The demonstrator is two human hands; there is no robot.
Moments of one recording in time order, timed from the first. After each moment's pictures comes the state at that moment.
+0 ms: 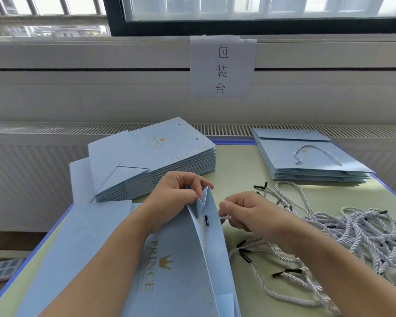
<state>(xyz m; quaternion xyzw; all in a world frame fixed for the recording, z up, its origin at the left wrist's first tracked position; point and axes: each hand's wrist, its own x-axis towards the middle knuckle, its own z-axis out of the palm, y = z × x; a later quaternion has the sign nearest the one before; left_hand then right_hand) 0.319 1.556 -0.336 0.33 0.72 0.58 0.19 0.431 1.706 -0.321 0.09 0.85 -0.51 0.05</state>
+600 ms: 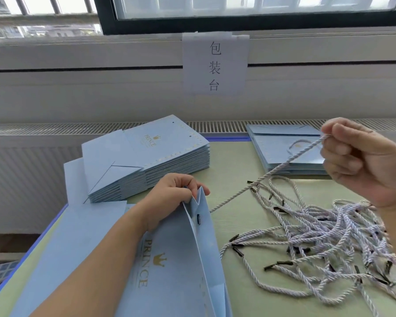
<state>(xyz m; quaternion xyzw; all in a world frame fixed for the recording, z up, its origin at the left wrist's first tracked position) 0.315 1.562 -0.343 0.32 0.70 0.58 0.26 0.473 1.822 -0.266 -0.07 0.57 -0.81 -0.14</state>
